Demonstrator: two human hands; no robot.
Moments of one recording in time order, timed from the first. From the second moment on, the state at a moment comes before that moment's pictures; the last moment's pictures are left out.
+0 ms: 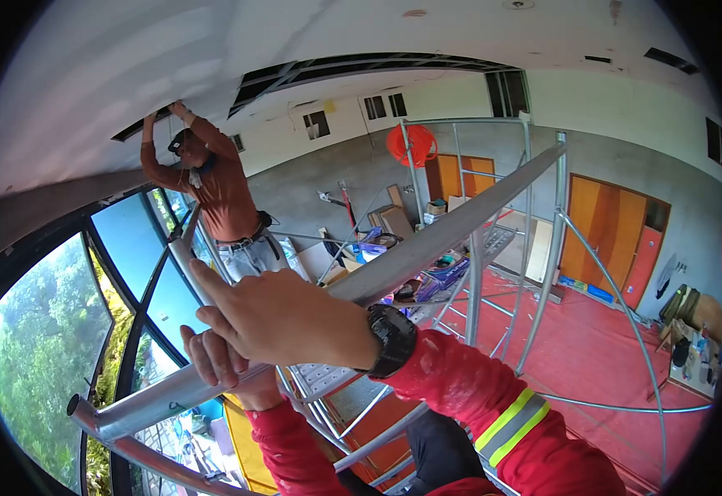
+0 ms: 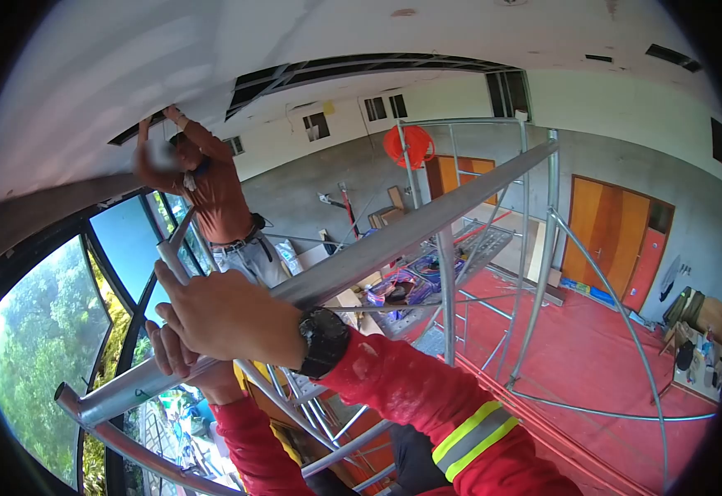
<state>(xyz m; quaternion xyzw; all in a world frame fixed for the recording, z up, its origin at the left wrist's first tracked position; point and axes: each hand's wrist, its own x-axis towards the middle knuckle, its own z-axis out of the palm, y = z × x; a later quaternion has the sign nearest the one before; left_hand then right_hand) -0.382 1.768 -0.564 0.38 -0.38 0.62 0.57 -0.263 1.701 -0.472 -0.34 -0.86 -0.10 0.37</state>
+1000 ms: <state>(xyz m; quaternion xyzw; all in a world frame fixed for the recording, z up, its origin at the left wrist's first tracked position) -0.365 1.724 -0.527 0.42 -0.35 0.60 0.58 -0.191 1.712 -0.454 -0.43 -0.82 -0.14 0.35</state>
